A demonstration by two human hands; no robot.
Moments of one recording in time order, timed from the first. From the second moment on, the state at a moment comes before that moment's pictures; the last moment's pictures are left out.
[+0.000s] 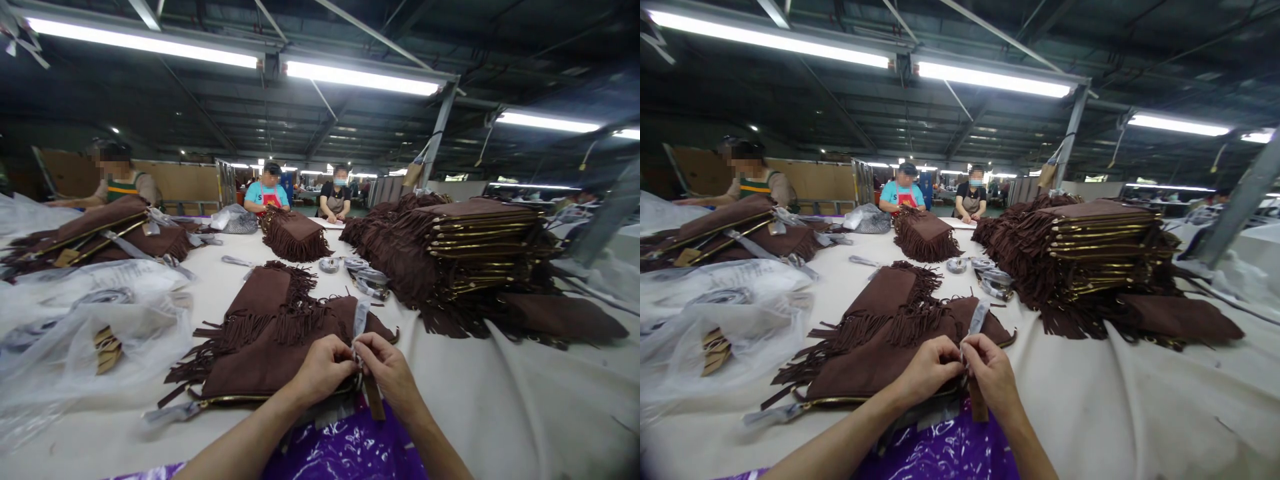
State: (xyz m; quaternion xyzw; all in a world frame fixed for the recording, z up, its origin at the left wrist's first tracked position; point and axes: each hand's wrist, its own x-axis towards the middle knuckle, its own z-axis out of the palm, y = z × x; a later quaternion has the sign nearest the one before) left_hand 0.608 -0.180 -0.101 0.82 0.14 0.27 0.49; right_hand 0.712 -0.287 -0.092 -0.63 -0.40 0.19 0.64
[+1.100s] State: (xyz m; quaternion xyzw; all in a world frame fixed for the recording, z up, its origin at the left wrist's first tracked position) left_hand 0.607 -0.175 -0.085 0.66 0.14 0.20 0.71; right_hand 0.719 -0.290 -0.109 -0.67 -0.44 0.21 0.56
